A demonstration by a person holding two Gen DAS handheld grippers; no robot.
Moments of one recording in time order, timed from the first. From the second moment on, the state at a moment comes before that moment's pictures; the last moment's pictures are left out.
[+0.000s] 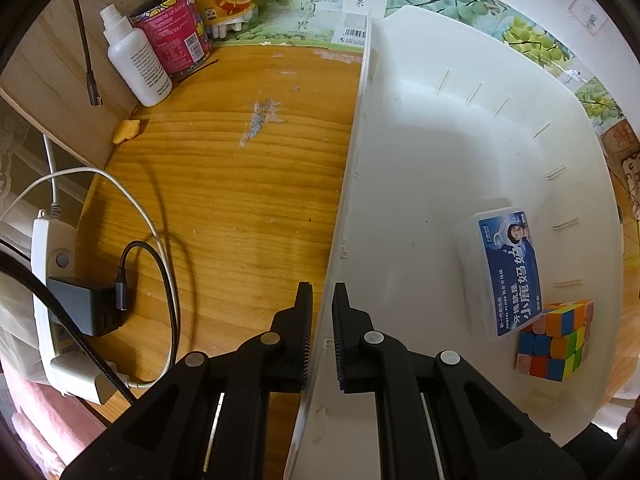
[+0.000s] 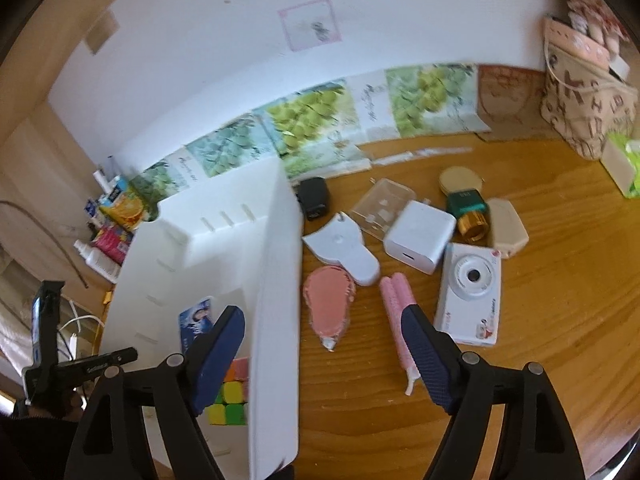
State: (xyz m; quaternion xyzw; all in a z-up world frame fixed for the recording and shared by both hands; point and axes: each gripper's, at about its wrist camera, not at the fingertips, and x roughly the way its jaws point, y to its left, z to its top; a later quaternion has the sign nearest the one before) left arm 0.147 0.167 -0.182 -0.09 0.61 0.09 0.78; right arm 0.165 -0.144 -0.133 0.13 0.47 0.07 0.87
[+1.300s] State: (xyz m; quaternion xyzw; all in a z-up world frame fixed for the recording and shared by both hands) left arm 0.164 0.164 -0.182 -0.06 0.63 0.06 0.77; right arm 0.199 -0.228 -0.201 0.23 0.52 -0.16 0.81
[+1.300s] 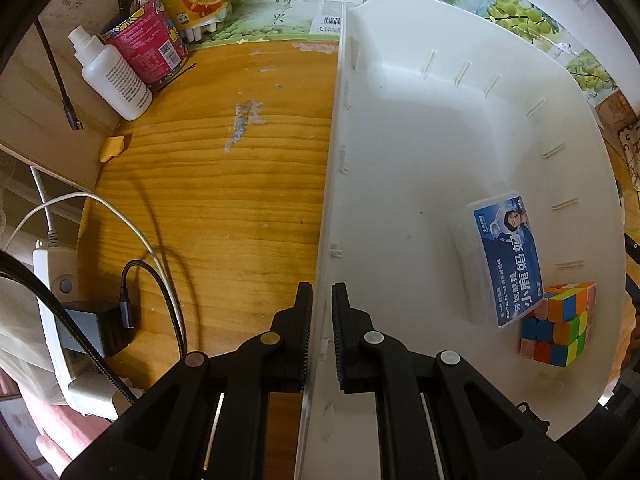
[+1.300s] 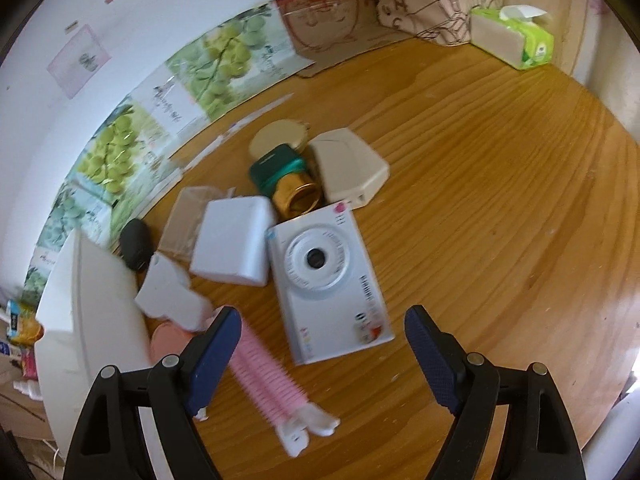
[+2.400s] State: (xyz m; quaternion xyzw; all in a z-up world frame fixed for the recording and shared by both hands) left arm 0.163 0.168 -0.185 -0.09 0.64 0.09 0.76; right arm 0.237 -0.213 -0.222 0.10 0.56 -0.14 0.81
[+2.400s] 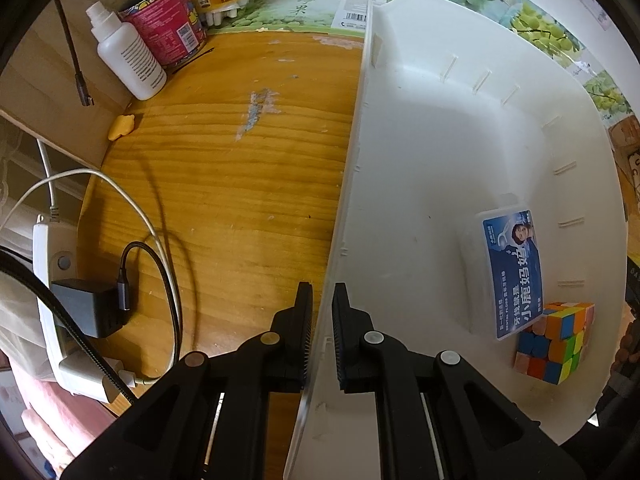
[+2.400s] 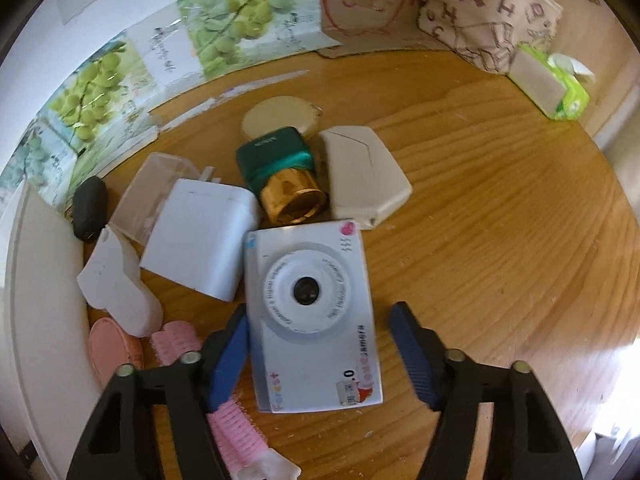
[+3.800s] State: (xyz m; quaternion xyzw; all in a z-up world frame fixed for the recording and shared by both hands) left arm 0.157 0.165 -0.180 -0.09 0.63 0.09 0.76; right arm 0.184 -0.230 -0.194 0.18 0.56 -0.11 0.80
